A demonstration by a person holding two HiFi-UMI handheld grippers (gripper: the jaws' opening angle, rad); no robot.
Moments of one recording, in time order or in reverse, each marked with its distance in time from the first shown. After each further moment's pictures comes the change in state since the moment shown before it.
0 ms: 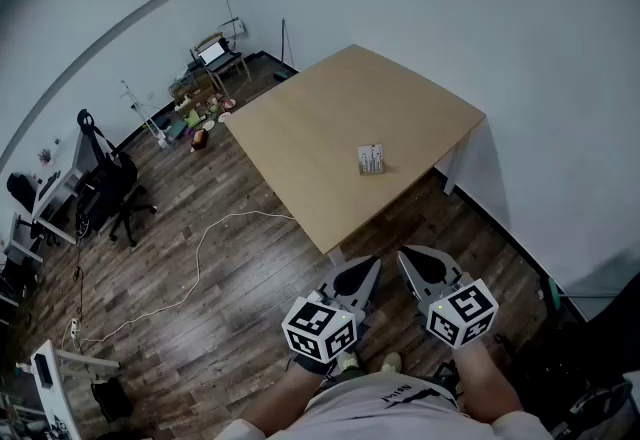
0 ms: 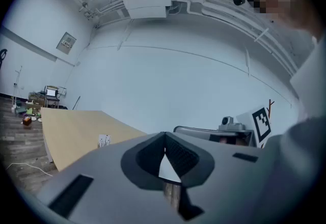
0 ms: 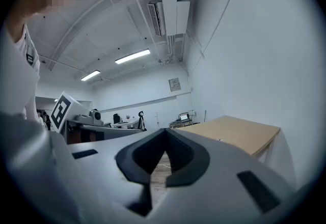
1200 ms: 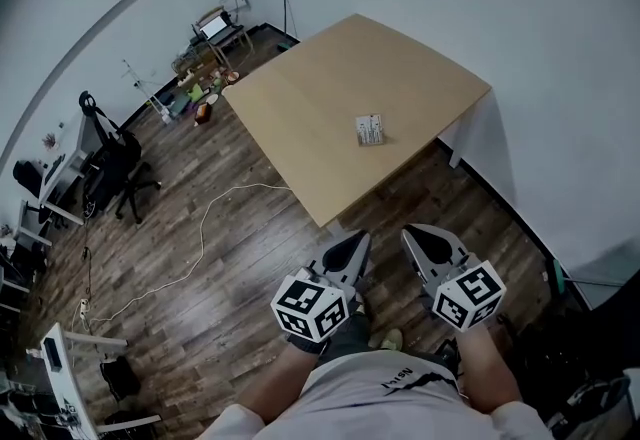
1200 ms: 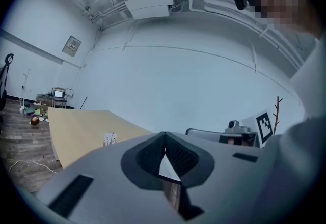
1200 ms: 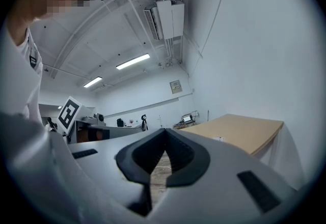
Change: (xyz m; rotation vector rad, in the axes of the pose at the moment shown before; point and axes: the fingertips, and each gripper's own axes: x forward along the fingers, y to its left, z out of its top) left arm 0.012 0.018 -0.010 0.001 -0.003 0.076; right arm -0.009 -0.026 -0.010 0.041 -0.037 0.041
